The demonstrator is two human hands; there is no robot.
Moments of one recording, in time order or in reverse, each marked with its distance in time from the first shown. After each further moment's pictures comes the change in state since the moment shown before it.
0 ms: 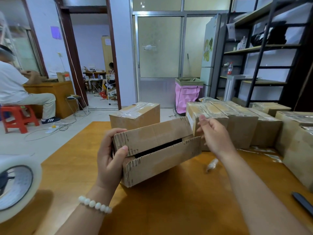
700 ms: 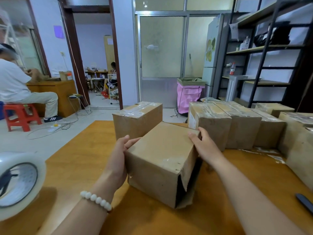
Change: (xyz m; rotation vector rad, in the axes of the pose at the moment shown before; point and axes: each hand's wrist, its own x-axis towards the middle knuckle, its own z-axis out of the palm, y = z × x) left_hand 0.008 0.021 0.015 -0.157 -0.015 -0.903; right_hand 0.006 0.031 0.028 -0.168 -0.128 0.176
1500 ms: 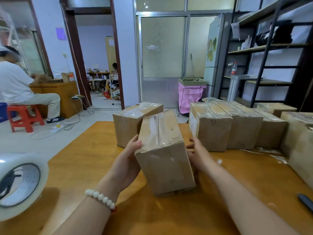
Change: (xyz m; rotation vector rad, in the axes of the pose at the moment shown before) left_hand 0.019 -0.023 -0.011 -0.240 -0.322 -0.003; right_hand -0.003 0.008 0.020 -0.022 -0.189 -0.006
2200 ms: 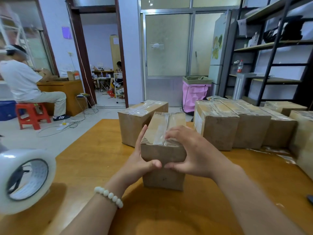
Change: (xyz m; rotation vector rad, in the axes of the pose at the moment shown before) left_hand -0.006 -0.004 0.001 0.602 -0.113 0.249; right_hand -0.035 -0.040 -0.006 -0.506 0.013 -0.963
